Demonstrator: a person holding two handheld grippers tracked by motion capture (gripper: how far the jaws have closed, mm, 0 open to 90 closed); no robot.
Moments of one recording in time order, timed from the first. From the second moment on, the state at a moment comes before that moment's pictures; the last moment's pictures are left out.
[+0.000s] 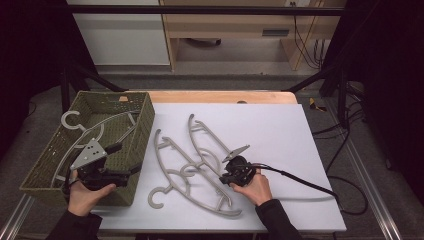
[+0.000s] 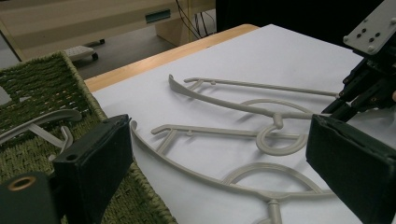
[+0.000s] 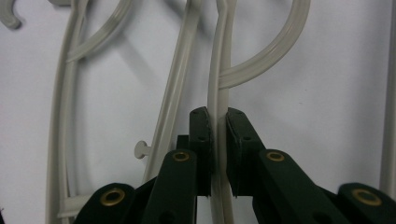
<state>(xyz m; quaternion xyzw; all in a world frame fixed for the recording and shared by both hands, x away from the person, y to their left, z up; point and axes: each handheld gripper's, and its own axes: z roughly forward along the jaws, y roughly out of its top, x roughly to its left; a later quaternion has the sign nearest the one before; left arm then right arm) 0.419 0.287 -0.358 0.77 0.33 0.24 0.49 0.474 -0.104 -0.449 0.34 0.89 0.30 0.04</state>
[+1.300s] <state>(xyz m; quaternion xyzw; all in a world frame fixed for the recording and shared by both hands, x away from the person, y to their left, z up) 0.408 0.270 -0.349 0.79 0.28 0.24 0.48 0.452 -0.141 -0.381 0.26 0.88 0.40 0.00</state>
